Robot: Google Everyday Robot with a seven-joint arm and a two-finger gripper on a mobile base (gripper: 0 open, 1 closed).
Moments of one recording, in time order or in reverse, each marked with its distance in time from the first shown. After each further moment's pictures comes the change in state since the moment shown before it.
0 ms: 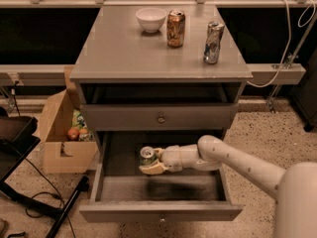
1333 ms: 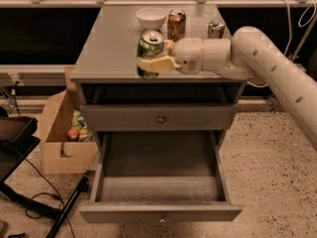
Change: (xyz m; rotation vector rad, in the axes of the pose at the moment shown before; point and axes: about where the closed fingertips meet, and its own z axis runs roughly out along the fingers) arm -0.420 0.016 -0.140 0.067 -0.212 -0.194
